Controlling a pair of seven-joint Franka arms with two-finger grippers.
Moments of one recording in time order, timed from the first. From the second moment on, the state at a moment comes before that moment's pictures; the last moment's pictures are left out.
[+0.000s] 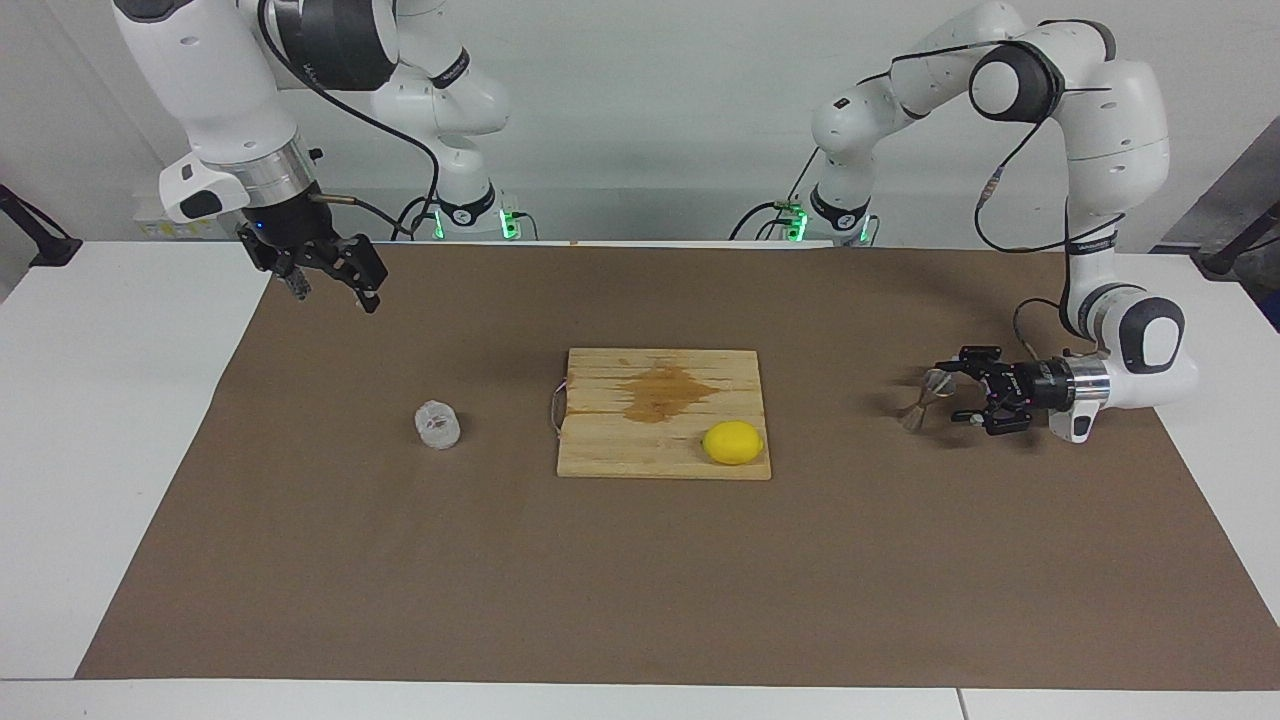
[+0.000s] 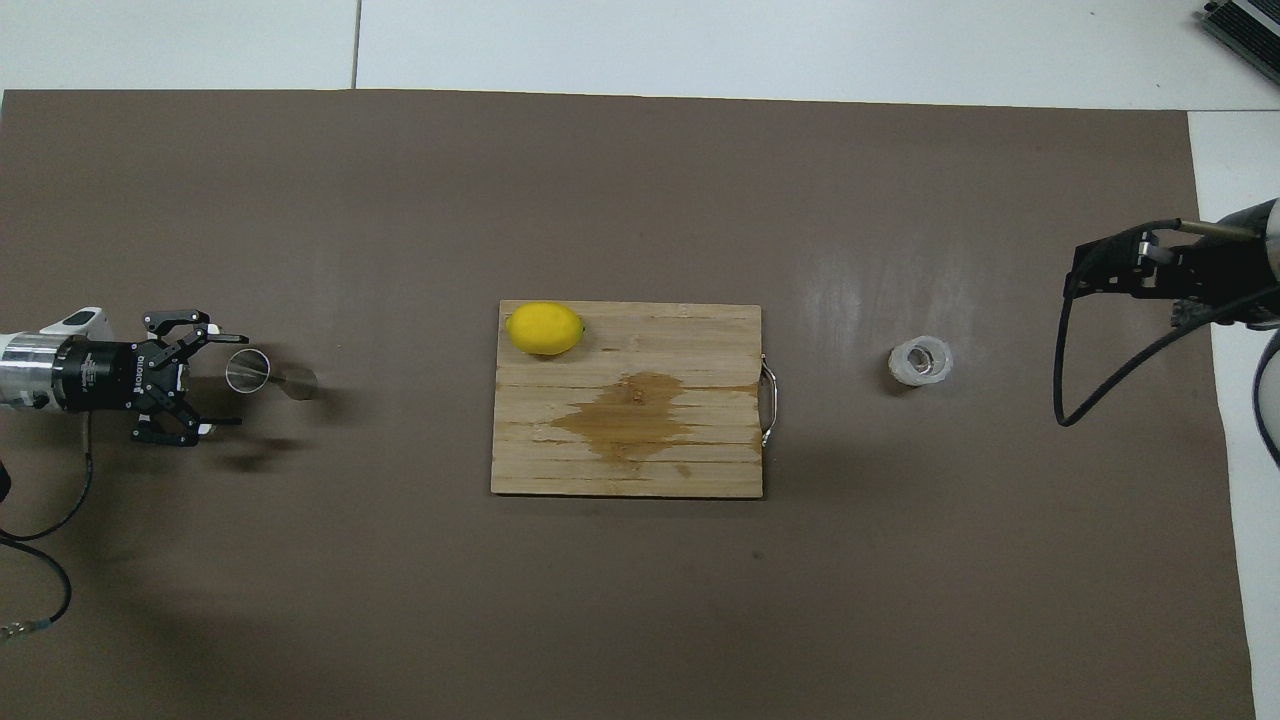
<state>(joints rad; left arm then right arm) 0.51 0.62 -0.06 -1.77 -1.06 1.35 -0.60 0.01 0.01 -0.01 -1.61 0.02 1.68 0.26</state>
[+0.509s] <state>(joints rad) 0.51 0.62 -0.08 -1.77 -1.08 1.35 -0.60 0.01 0.01 -0.01 -1.61 0.02 1.68 0.26</state>
